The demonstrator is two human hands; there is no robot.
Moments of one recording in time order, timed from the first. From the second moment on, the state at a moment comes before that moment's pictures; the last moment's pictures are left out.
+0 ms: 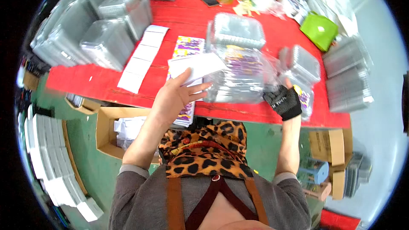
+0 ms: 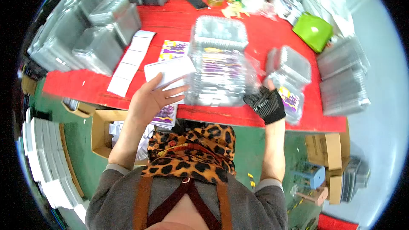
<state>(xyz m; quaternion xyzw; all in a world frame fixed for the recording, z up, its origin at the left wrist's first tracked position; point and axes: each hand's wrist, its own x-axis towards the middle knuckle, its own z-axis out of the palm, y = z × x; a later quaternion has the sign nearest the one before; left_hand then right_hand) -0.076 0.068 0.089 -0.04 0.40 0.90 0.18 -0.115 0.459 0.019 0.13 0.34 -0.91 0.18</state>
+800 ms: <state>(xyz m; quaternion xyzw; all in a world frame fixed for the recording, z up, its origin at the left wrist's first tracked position) -0.177 -0.023 0.025 0.07 0.88 0.46 -0.09 -0.167 0.417 0.047 0.13 0.33 -0.90 0.27</state>
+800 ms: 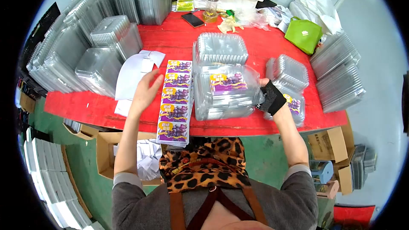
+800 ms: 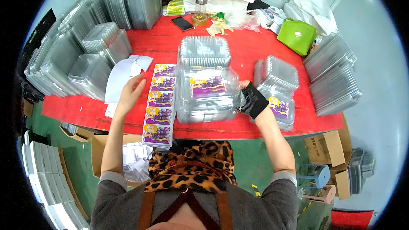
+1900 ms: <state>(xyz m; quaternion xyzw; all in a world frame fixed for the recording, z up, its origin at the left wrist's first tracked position) -0.215 0.034 -0.065 -0.04 0.95 0.23 -0.22 -0.097 0.490 0.039 -0.07 0.52 -0.84 -0.16</state>
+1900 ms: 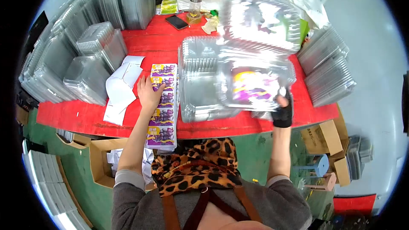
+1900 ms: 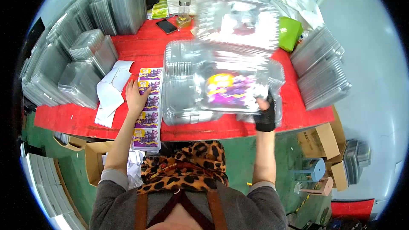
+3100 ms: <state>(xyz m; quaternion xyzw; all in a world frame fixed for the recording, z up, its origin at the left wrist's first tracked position) -0.200 0.008 0.031 0.01 0.93 0.29 -0.22 -0.072 0.375 0.059 -0.12 0.88 -0.36 -0.29</state>
